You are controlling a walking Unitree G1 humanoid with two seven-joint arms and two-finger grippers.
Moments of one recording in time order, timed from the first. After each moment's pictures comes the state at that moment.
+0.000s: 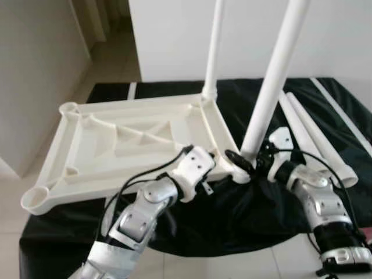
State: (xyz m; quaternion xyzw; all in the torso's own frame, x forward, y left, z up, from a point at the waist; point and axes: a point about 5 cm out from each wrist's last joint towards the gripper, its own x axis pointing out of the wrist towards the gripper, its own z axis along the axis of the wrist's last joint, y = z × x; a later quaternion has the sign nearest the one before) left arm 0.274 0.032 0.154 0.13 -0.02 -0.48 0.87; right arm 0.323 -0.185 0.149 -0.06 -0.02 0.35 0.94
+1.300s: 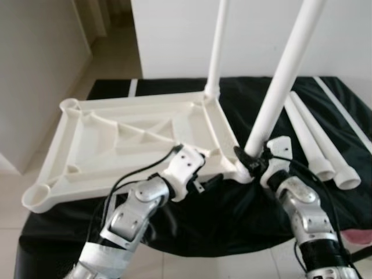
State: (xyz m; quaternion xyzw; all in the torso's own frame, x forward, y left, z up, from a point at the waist) left arm 0.281 0.049 0.151 0.12 0.00 -0.46 0.88; right arm 0.307 -0.176 0.136 -0.01 -0.04 0.09 1.00
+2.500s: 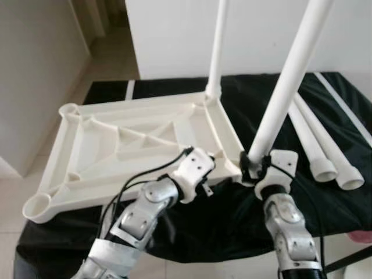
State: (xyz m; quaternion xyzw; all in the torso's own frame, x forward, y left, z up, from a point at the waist) left arm 0.280 0.033 0.150 0.12 -0.01 -0.49 0.87; right arm 0.272 -0.166 0.130 0.03 -0.03 -0.01 1.00
